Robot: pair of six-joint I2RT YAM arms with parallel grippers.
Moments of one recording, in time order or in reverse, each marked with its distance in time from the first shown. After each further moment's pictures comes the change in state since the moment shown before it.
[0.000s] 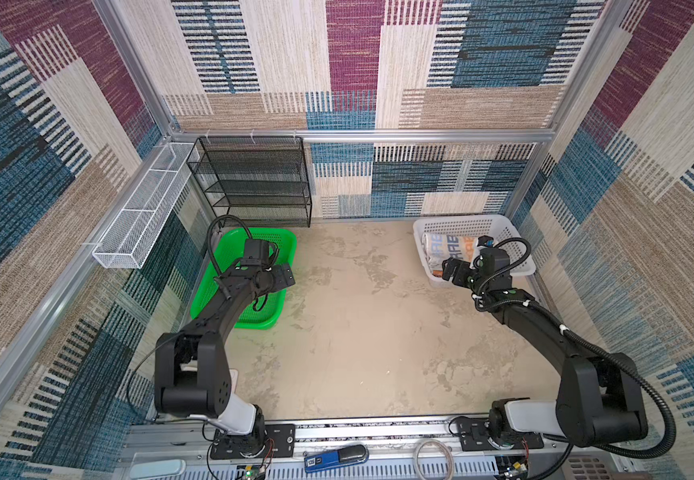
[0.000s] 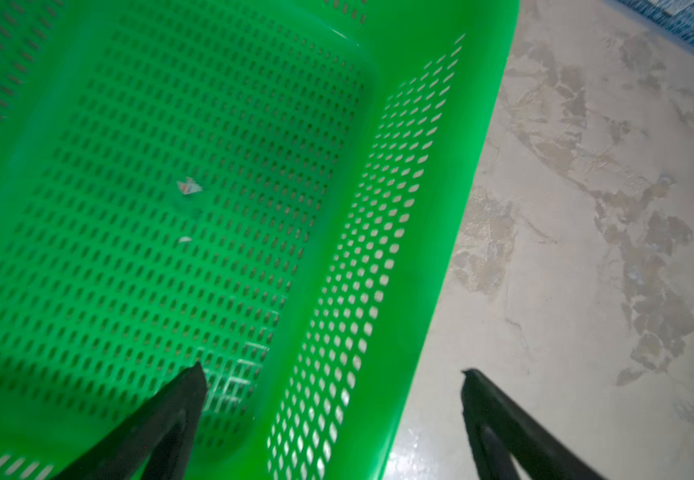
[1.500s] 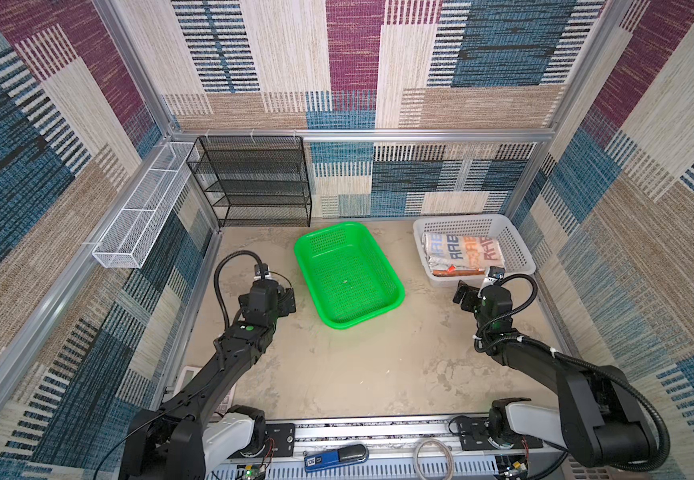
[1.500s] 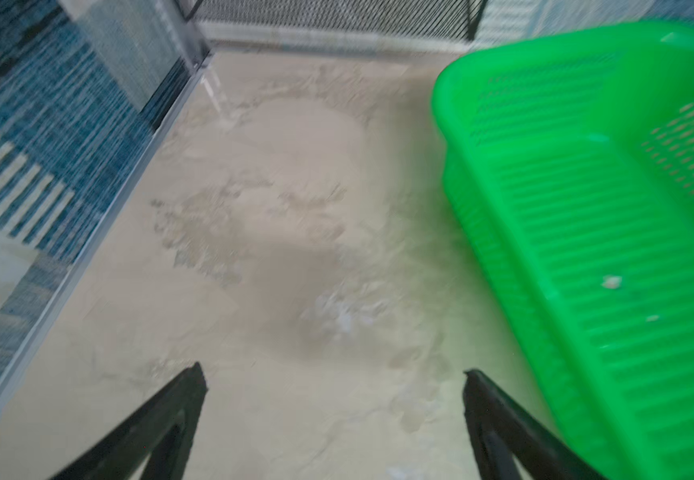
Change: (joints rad) left arm -0.105 -0.521 -0.660 0.528 -0.415 0.238; right arm 0.001 -0.056 -0.465 0.613 0.301 -0.143
